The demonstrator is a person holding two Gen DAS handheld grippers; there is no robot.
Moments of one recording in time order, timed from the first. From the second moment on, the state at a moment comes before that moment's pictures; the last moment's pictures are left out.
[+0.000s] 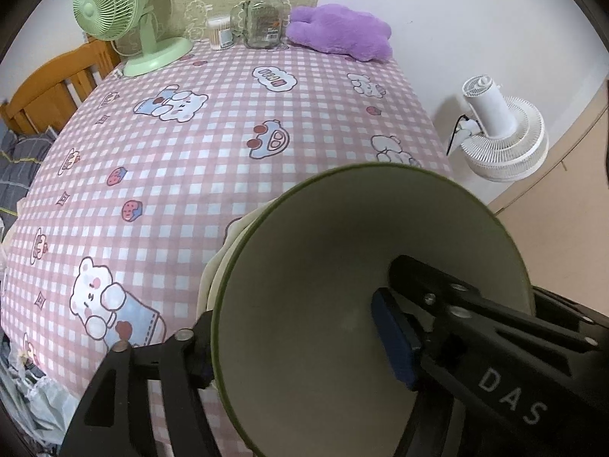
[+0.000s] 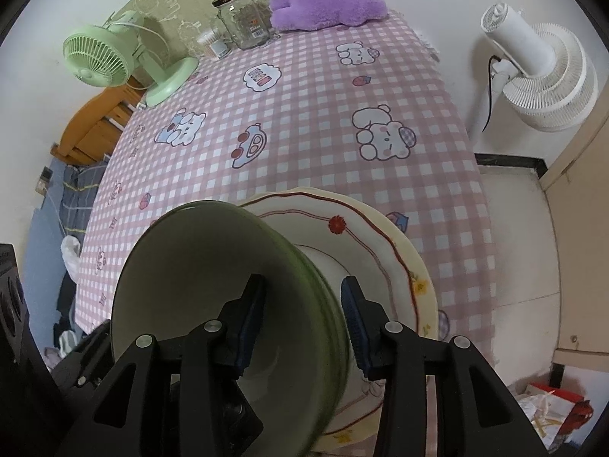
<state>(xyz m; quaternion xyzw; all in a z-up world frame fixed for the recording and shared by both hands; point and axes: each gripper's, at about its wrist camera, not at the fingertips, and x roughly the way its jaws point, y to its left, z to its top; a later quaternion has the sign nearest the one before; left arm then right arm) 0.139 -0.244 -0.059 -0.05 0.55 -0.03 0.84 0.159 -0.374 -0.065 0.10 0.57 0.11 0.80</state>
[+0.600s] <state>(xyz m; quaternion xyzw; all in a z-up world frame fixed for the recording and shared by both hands) 0.124 -0.223 -0.010 -0.04 0.48 -0.04 0.88 0.136 -0.365 -0.013 0.08 0.50 0.10 0.85</state>
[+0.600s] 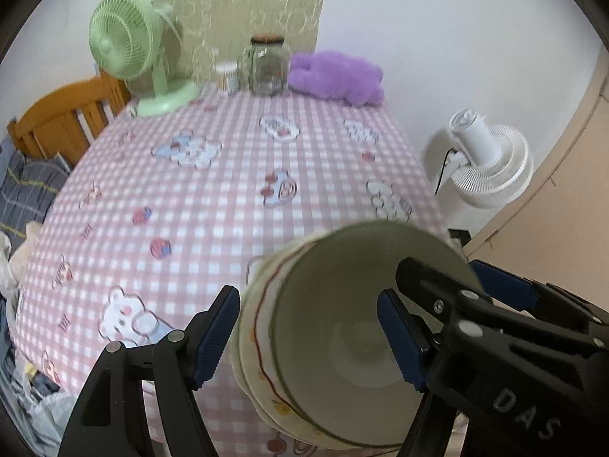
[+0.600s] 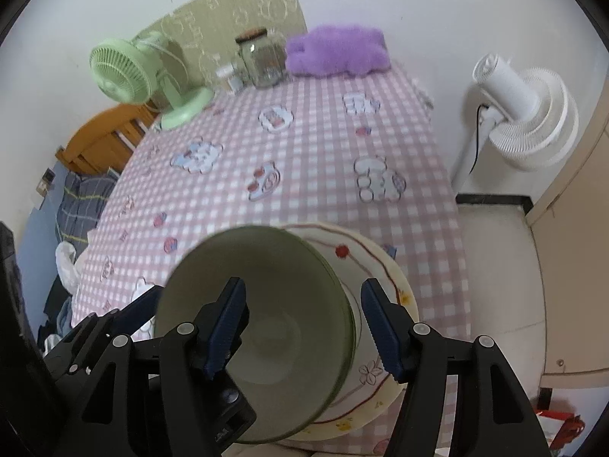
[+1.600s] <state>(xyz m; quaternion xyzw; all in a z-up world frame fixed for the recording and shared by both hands) 0.114 -0.009 0.016 0.02 0.37 -0.02 0.93 0.109 -0.193 0.031 0.03 0.38 0.00 0.92</state>
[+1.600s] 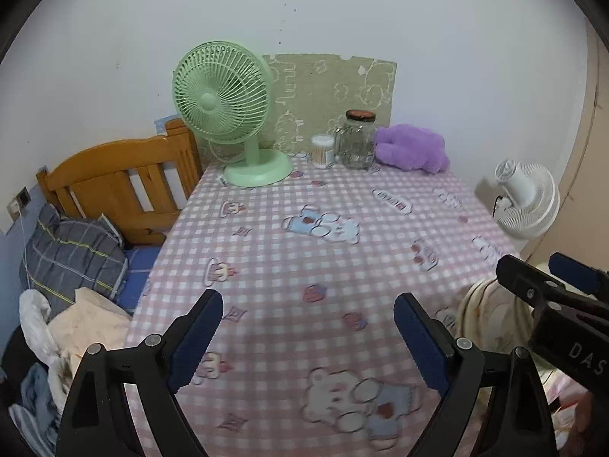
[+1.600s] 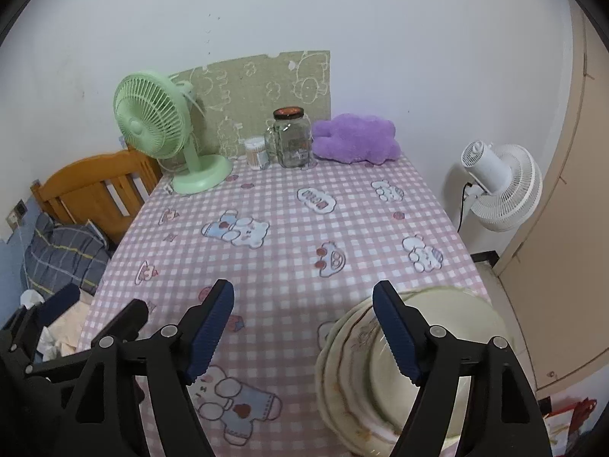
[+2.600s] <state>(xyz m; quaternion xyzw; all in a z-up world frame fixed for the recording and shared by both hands) -0.005 -0.001 -0.007 0.00 0.30 0.01 0.95 -0.007 -0.191 -0.010 0.03 0.34 0.02 0.94</state>
